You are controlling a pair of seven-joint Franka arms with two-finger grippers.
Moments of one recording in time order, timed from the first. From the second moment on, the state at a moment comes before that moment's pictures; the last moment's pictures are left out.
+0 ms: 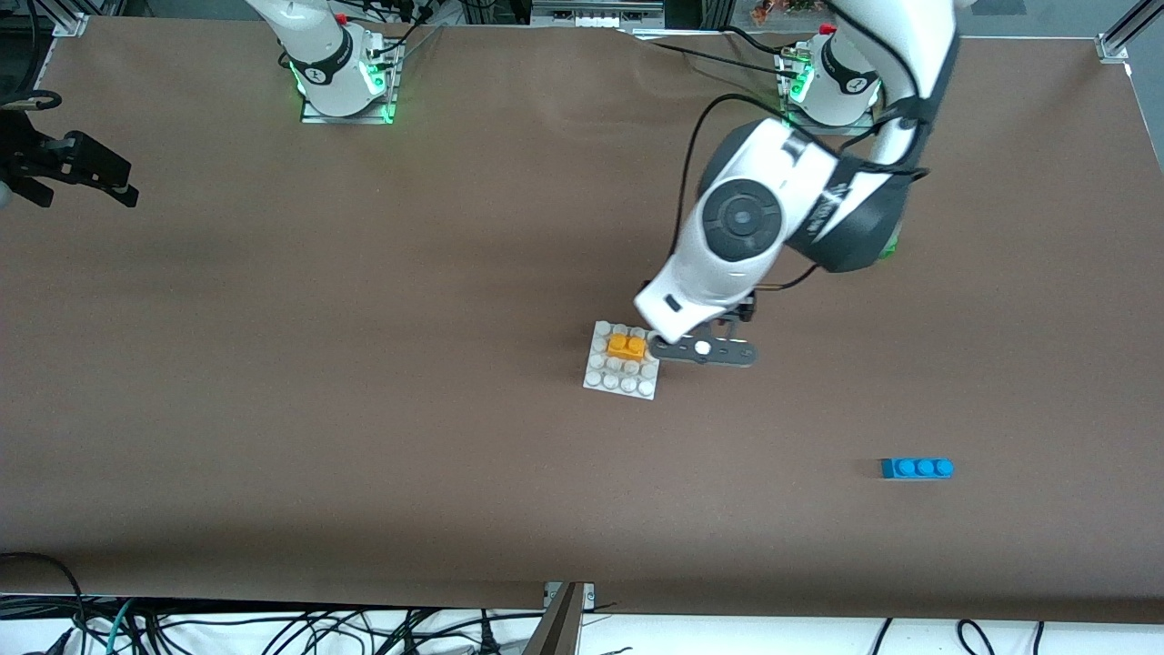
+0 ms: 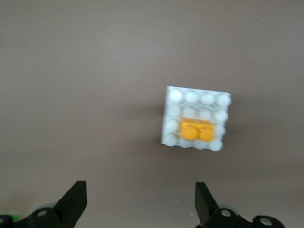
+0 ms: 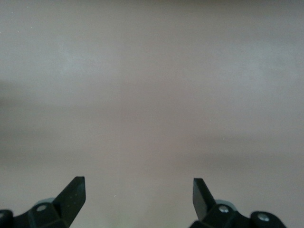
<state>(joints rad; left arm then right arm) -0.47 0.56 -0.04 -1.24 -0.01 1.69 -0.47 -0.14 -0.03 0.13 -1.57 -0.01 1.55 -0.04</state>
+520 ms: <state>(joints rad) -0.34 0.34 0.02 -1.24 -0.01 1.47 -0.32 -0.14 -0.03 0.13 -1.57 -0.01 1.54 -0.04</state>
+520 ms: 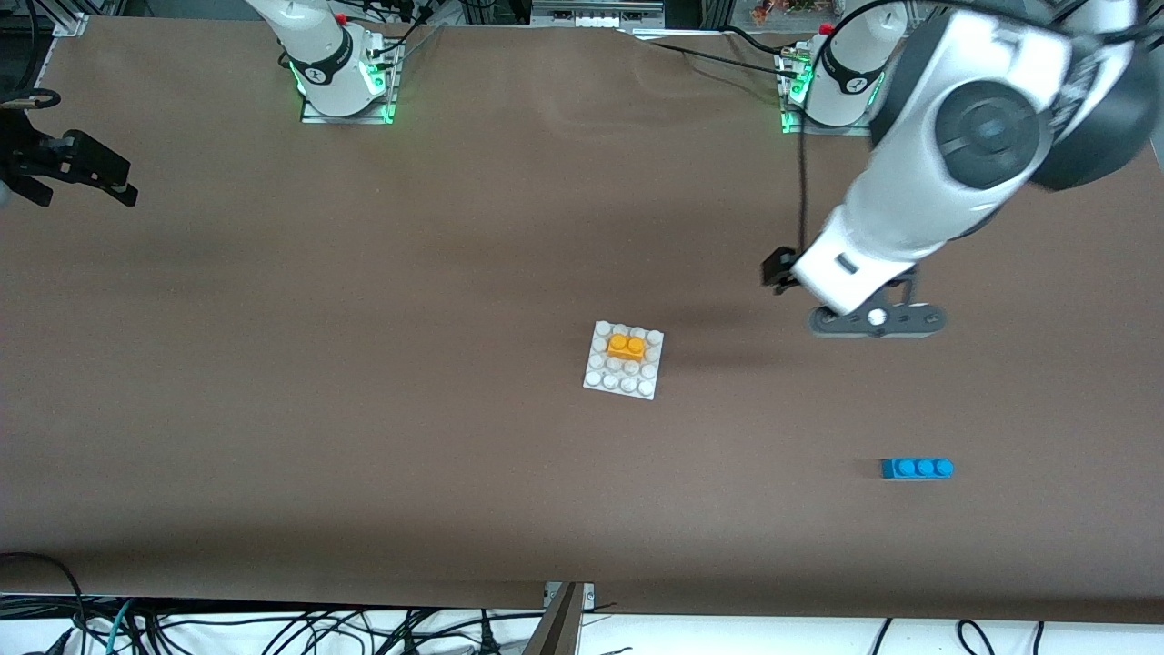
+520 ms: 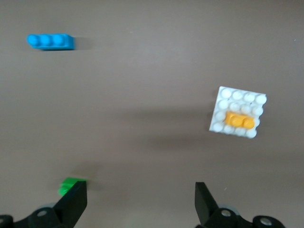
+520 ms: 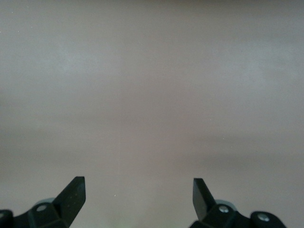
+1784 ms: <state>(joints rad) -0.02 0.01 -0.11 -1.66 0.02 1.61 -0.08 -0.14 -0.03 0.11 -1.53 -0.01 1.51 -0.04</state>
